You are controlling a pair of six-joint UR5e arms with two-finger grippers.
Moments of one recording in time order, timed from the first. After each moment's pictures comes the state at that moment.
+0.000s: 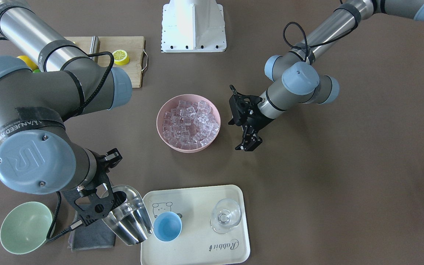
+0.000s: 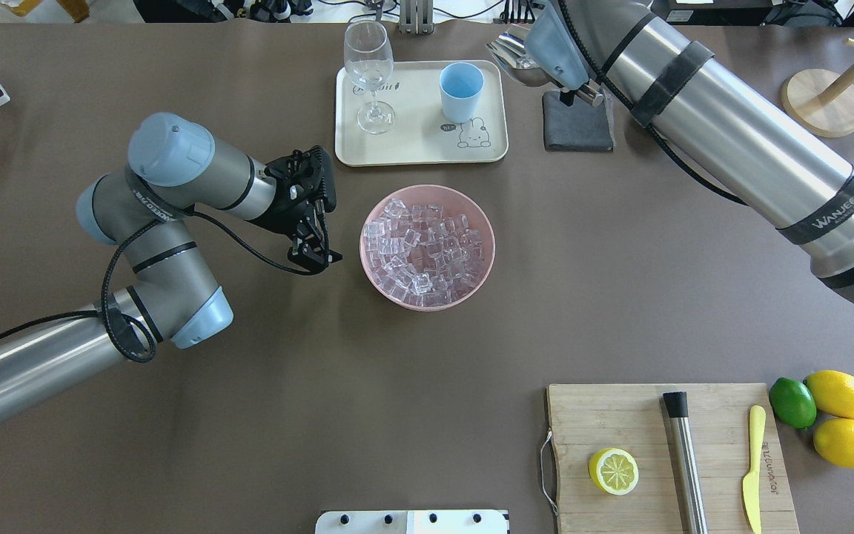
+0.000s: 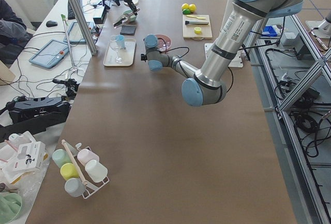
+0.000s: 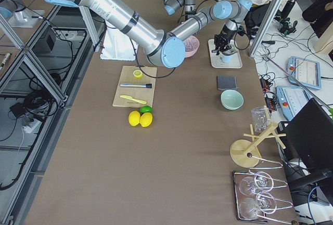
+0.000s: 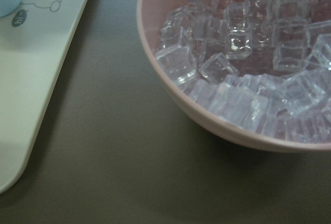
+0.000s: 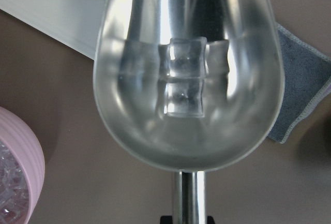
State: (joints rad) left arm -0.69 -2.17 -1.35 -2.39 -2.11 0.10; right arm 1.00 -0.53 1.13 -2.02 2.26 -0.03
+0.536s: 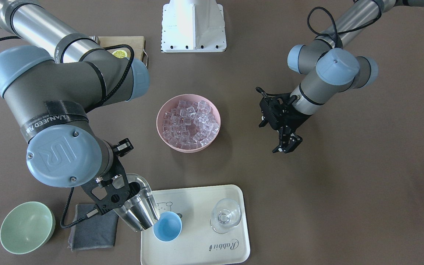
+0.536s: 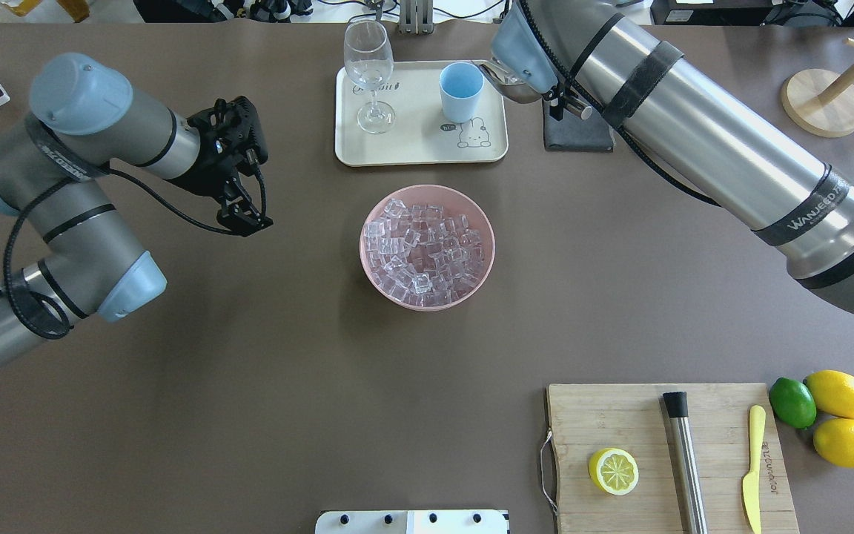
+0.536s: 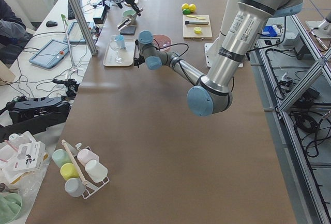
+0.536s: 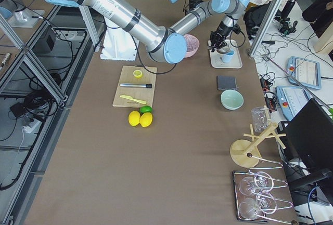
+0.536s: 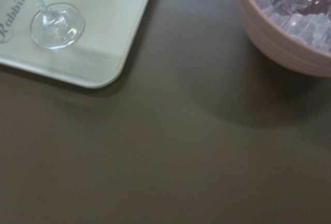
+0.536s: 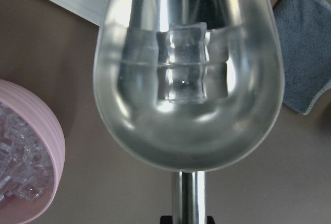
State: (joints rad) left arm -0.81 -2.05 -1.55 -2.11 -2.13 0.10; right arm 0.97 -0.48 1.12 -2.15 2.25 -0.04
